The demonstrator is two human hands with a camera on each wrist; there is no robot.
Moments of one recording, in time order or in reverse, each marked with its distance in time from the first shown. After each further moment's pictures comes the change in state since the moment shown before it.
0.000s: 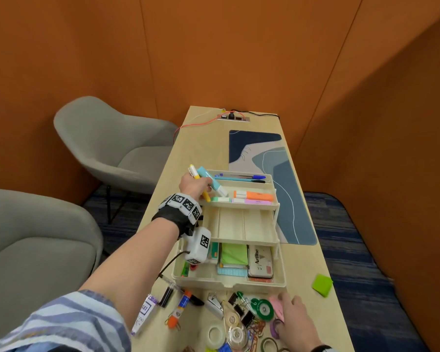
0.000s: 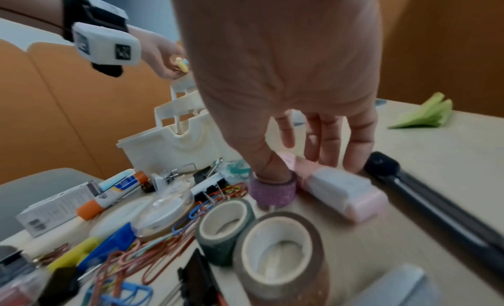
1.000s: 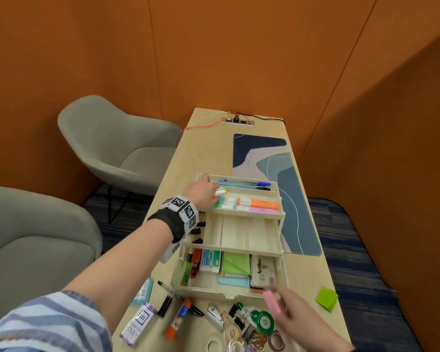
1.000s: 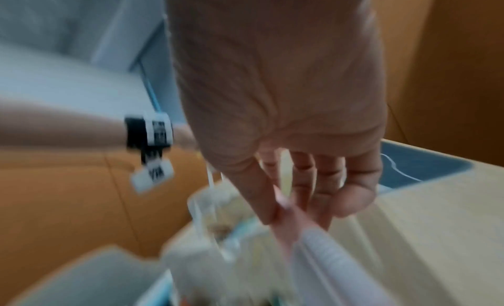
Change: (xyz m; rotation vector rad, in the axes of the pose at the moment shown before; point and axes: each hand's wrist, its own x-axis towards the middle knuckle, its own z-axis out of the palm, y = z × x) left_hand -0.005 0.012 -0.011 1.367 -0.320 0.606; right_hand -0.028 -0.043 -0.091 0.294 -0.122 -0.279
